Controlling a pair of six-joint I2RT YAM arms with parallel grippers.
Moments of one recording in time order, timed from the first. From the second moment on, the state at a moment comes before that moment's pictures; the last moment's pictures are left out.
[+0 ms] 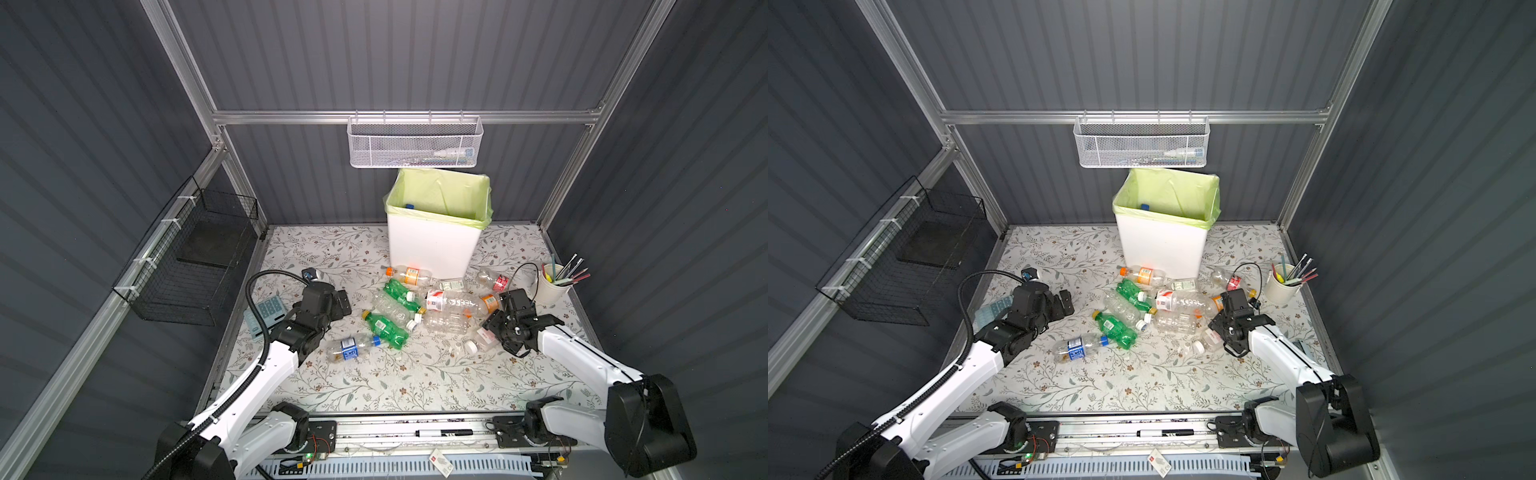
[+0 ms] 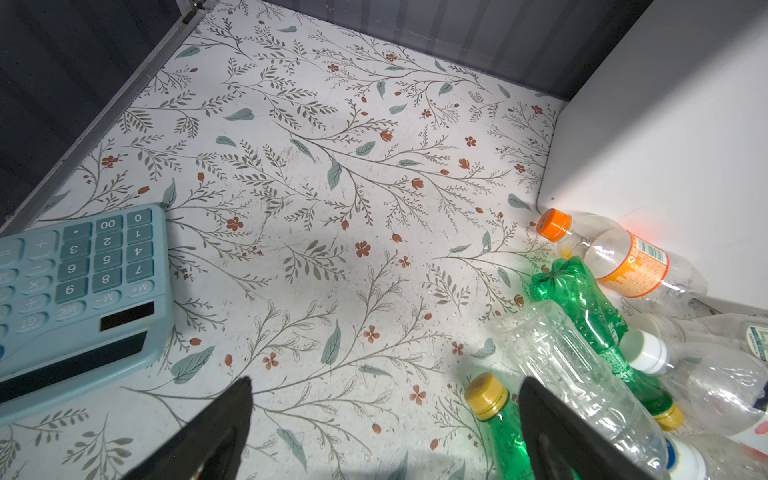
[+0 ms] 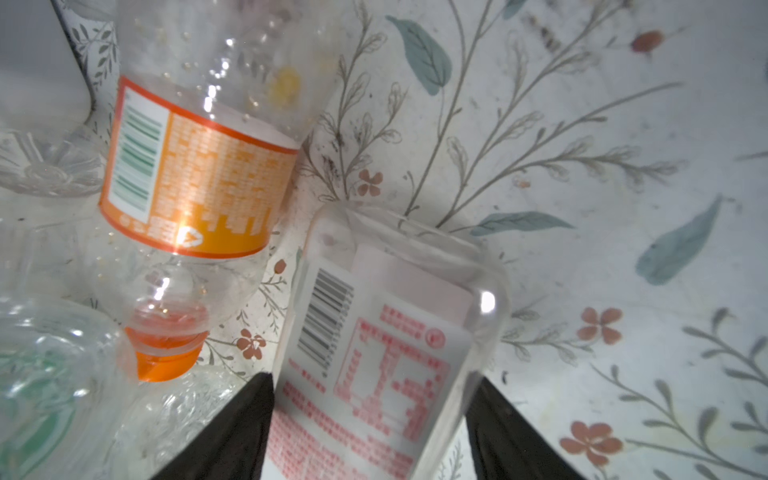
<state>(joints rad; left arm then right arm) -0.44 1.02 0.71 -0.38 -0.34 -0.49 0.21 1.19 0.59 -0.52 0.08 0.93</state>
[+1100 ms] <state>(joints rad) -0.44 0.99 0.67 -0.38 -0.34 -0.49 0.19 1.24 0.59 -0.56 0.07 0.96</state>
